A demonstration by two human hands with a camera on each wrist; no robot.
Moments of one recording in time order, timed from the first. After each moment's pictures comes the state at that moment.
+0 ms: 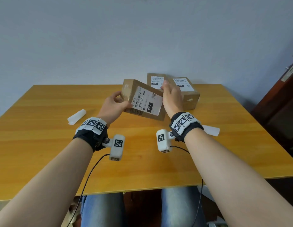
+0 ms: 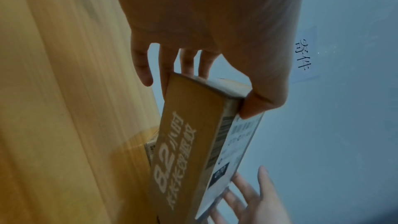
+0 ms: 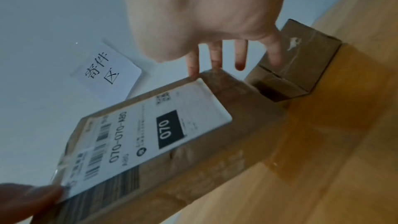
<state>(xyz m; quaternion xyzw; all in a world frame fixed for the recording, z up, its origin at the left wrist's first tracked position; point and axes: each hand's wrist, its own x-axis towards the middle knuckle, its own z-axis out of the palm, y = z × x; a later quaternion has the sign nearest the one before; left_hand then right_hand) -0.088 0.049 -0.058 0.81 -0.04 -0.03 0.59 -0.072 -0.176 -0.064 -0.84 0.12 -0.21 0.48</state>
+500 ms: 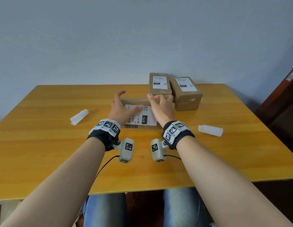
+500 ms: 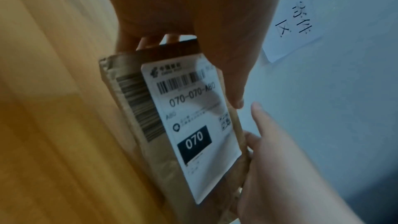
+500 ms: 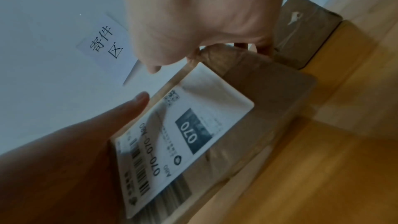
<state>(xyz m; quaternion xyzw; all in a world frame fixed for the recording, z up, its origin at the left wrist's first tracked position) -0.083 0.032 -0.082 0.85 -0.02 0.02 0.52 -0.088 -0.146 -0.091 -0.88 0.11 -0.12 0.44</state>
